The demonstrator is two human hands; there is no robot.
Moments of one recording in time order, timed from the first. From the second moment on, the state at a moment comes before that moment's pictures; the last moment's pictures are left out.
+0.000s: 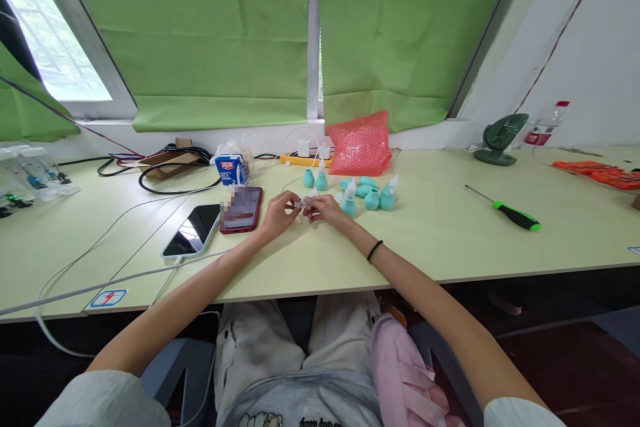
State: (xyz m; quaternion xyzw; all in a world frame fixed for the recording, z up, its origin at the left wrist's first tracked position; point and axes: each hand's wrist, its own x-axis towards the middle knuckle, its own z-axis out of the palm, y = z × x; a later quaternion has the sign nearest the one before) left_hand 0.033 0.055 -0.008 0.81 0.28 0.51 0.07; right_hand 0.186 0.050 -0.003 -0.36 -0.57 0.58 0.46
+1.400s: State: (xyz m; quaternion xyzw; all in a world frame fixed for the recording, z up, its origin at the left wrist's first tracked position) left_hand 0.031 0.060 -0.002 0.67 0.29 0.47 0.49; right_hand 0.184 0.044 0.001 -0.36 -0.56 0.55 0.51
